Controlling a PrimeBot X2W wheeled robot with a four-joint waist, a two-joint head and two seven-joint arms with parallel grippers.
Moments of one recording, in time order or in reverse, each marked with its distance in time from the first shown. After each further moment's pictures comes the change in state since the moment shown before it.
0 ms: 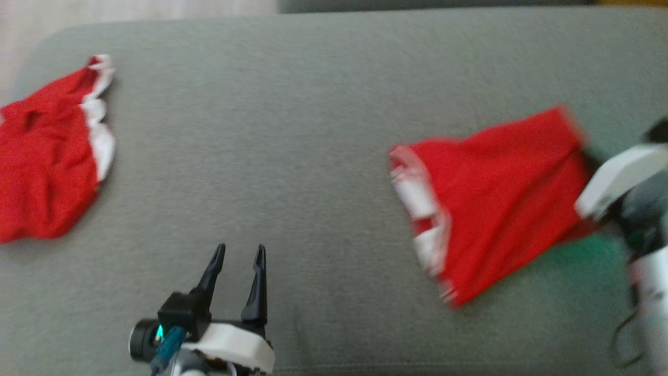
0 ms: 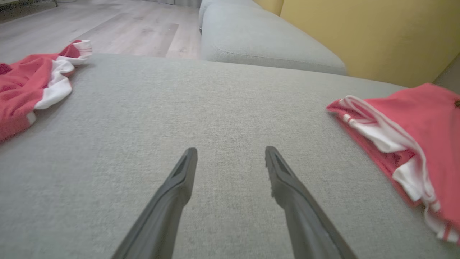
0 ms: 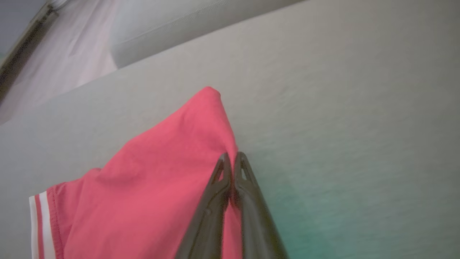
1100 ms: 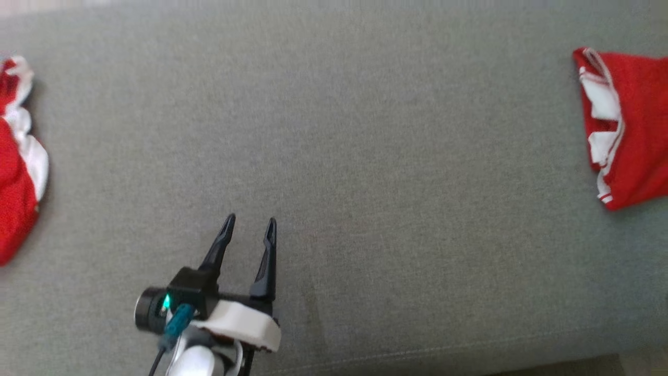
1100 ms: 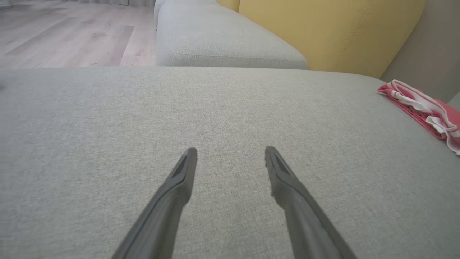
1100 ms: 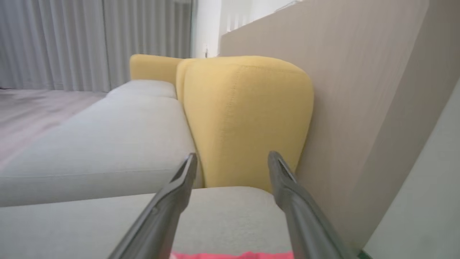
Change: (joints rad) left arm -0.101 -0.001 -0.022 0.001 0.052 -0.026 0.000; right arm -0.276 -0.119 -0.207 0.109 -0.456 0.000 -0.667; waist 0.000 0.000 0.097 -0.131
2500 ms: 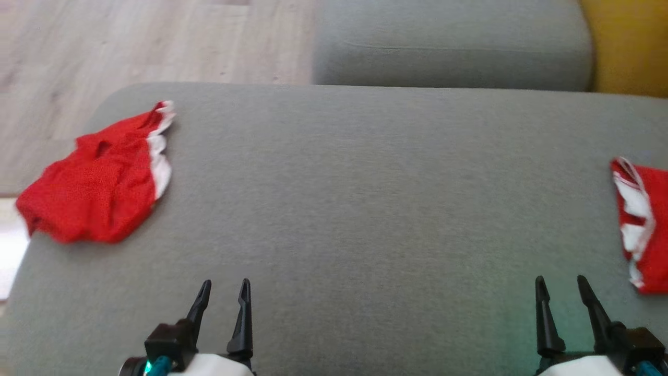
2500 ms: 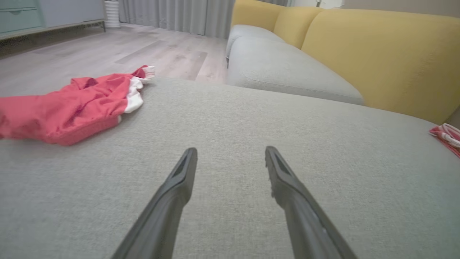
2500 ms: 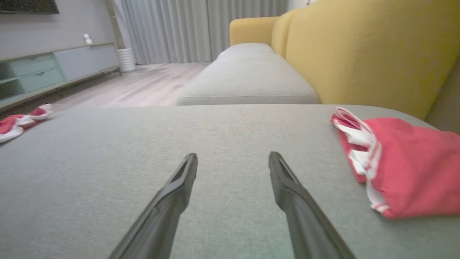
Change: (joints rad) left arm 0.191 0.000 0.084 0.024 -0.049 -0.002 0.000; right arm 0.919 0.296 0.216 -0.435 0.073 0.000 -0.085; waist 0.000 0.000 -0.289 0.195
